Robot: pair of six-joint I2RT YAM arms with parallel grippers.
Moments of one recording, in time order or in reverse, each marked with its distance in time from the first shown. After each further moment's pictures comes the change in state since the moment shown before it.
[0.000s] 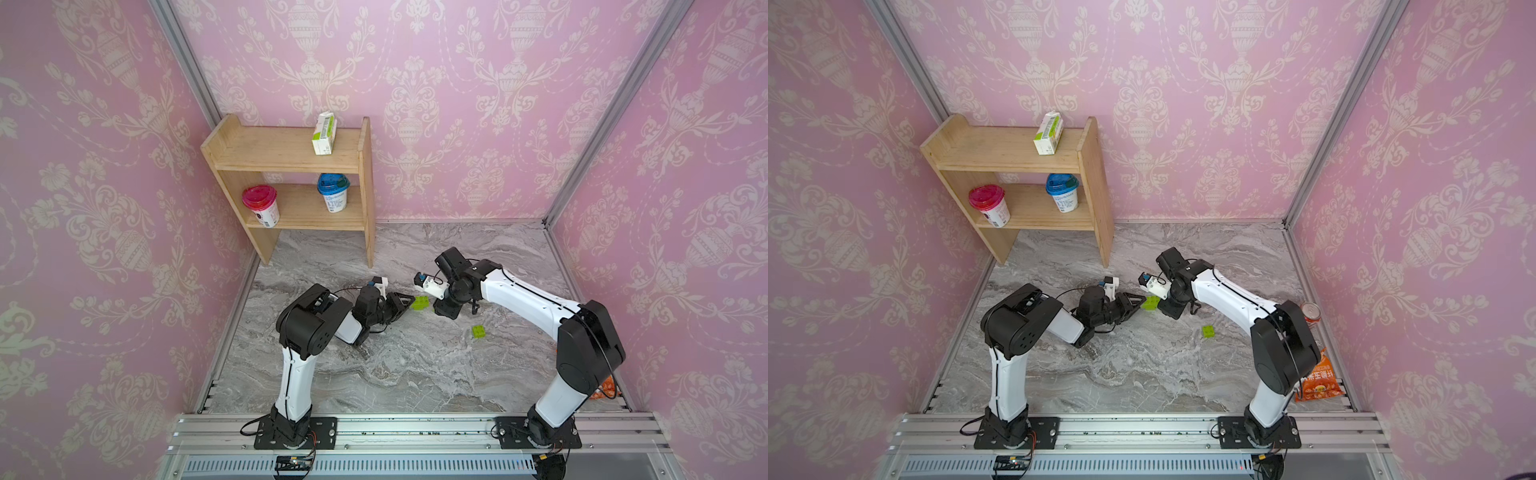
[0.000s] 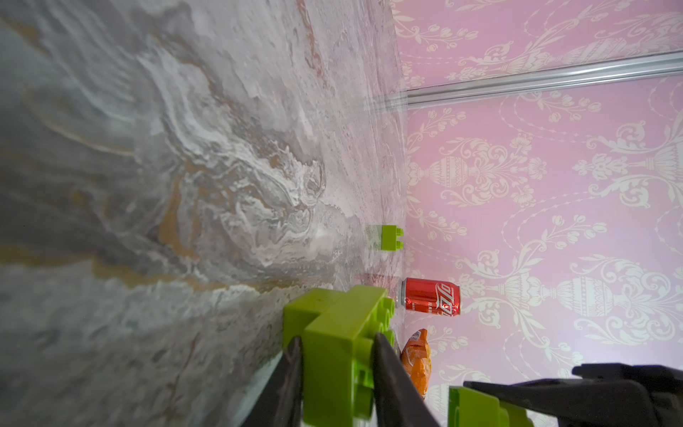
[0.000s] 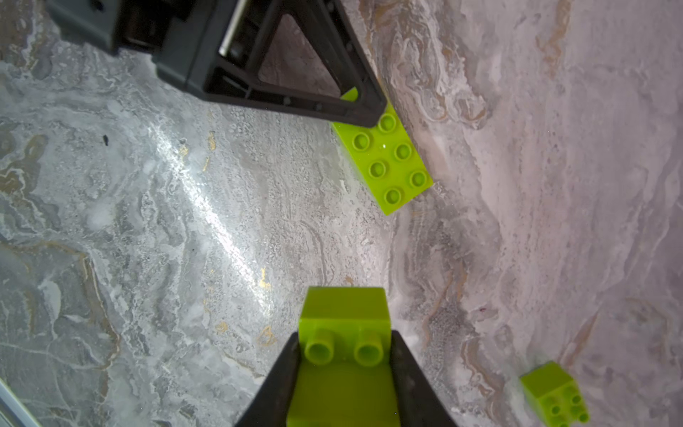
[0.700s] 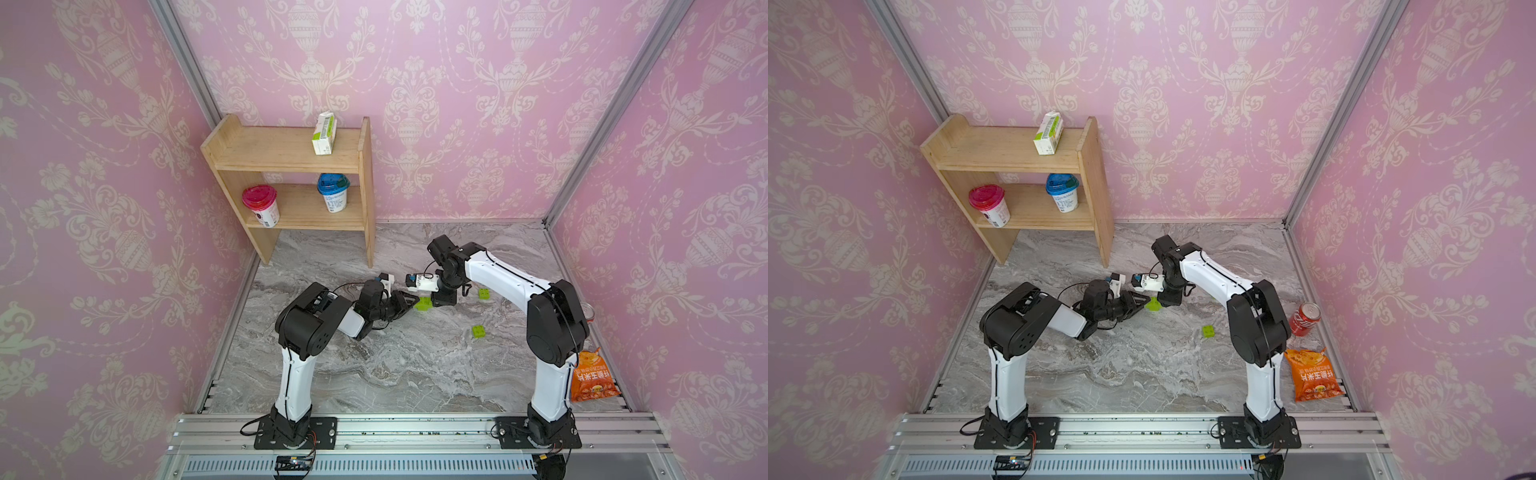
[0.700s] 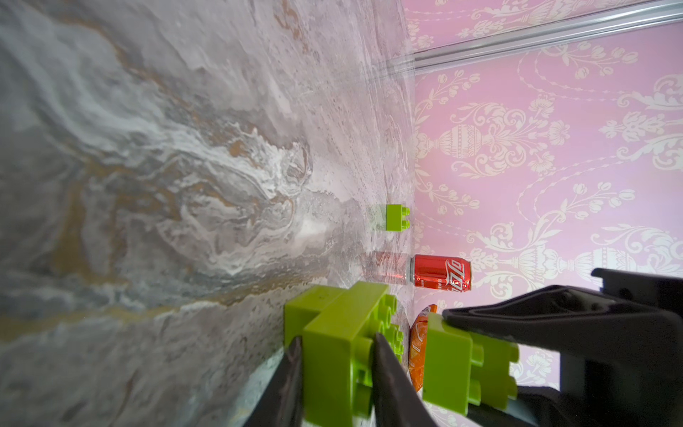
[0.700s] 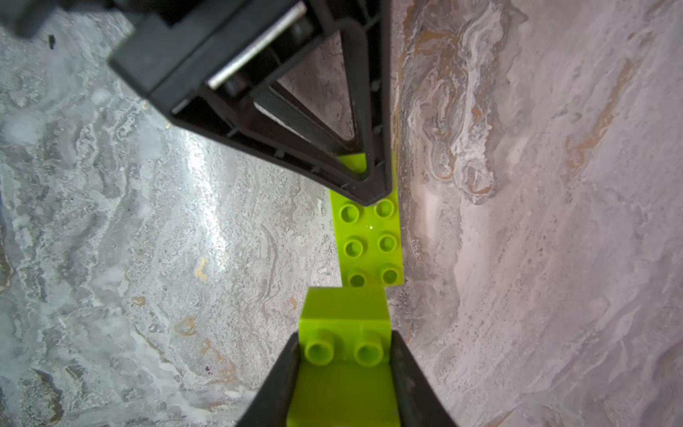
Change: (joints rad) left arm 0.001 -0.007 0.076 -0.145 0.080 0.080; right arm -0.039 0.203 0.225 -0.124 -0.013 -0.367
